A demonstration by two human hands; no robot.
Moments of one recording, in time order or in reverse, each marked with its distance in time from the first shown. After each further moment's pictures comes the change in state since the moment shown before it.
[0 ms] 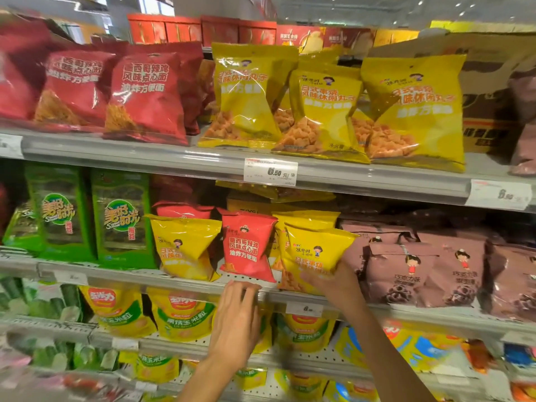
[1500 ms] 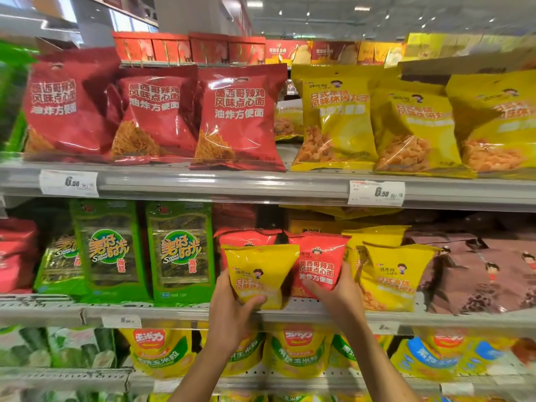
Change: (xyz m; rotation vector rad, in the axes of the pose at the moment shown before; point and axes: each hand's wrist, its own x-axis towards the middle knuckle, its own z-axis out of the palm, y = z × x) left_hand 0.055 -0.162 -0.081 -0.649 0.095 -0.268; right_hand -0.007 -0.078 0.156 -0.053 0.270 0.088
